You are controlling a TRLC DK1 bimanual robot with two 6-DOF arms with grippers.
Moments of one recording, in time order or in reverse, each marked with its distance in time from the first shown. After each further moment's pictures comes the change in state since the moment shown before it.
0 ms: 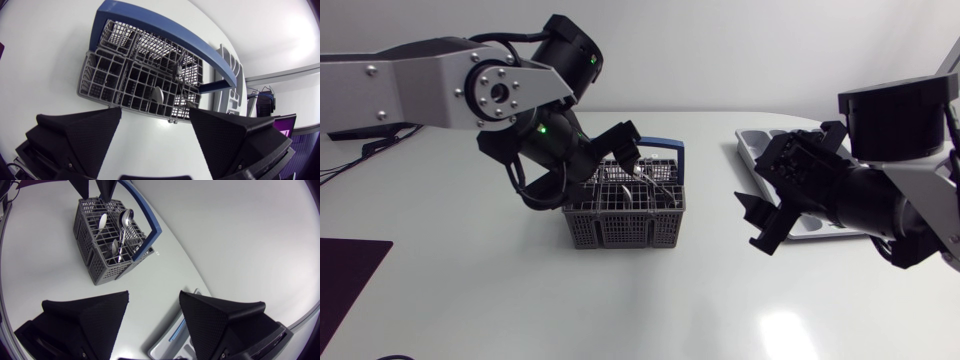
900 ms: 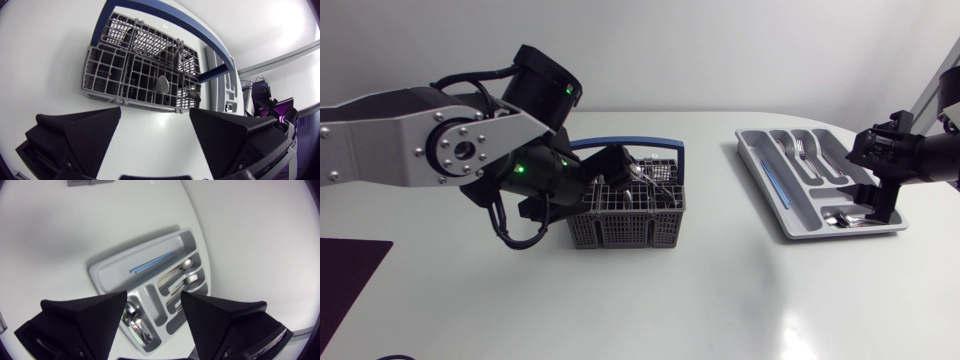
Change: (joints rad) left arm -0.013 -0.143 -0.236 0.199 0.005 0.079; right arm -0.751 0.351 0.245 -0.158 -0.343 -0.722
